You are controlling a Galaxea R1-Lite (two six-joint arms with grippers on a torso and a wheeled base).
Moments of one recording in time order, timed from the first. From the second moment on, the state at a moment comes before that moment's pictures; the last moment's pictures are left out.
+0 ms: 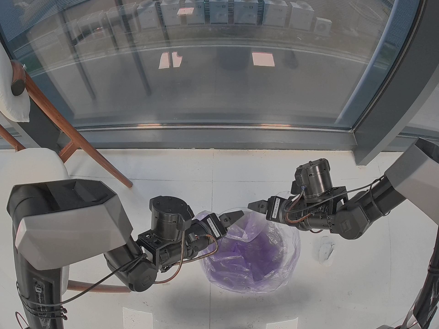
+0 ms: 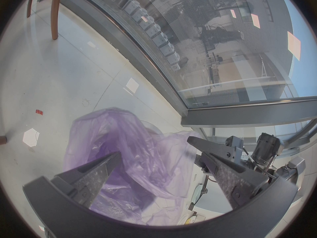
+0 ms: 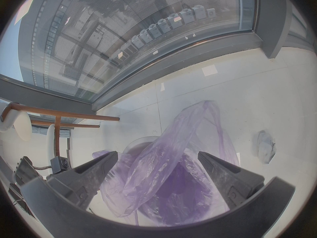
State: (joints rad) left arm -0.61 2.29 -0.76 -1.19 -0.15 -0.96; right arm 0.55 2.14 -1.00 -0.48 0.01 0.64
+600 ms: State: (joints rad) left arm -0.57 2.32 -0.83 -1.24 -0.07 -1.03; right arm 0.55 2.21 -1.11 -0.49 -0.01 0.64
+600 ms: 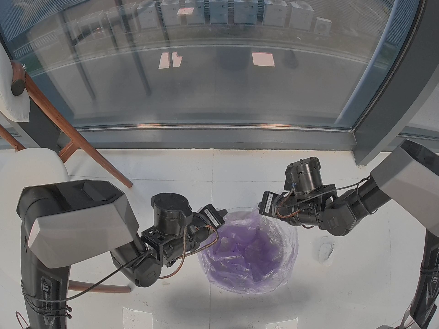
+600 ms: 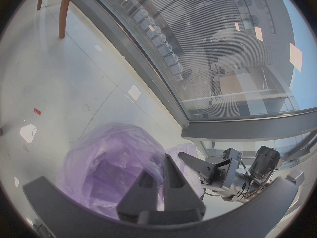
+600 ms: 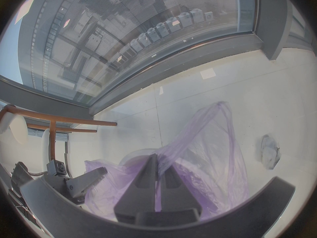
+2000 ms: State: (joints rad) left arm -0.51 2.42 -1.09 -1.01 0.01 -1.04; right arm 0.44 2.32 -1.26 -0.56 -0.02 0.69
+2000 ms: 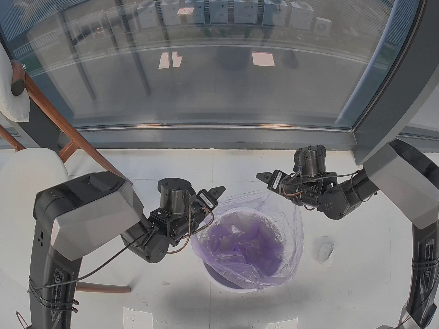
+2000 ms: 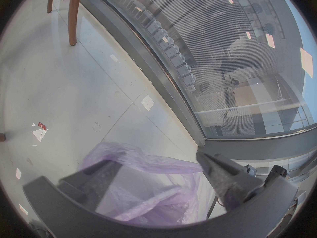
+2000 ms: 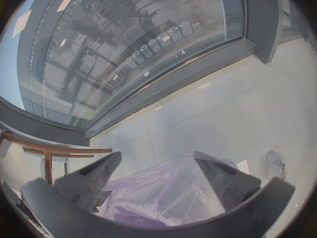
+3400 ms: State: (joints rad) left arm -0.56 2.08 -0.66 -1.09 -0.06 -1.12; right arm 0.41 2.00 -1.05 -0.24 0.06 0.84
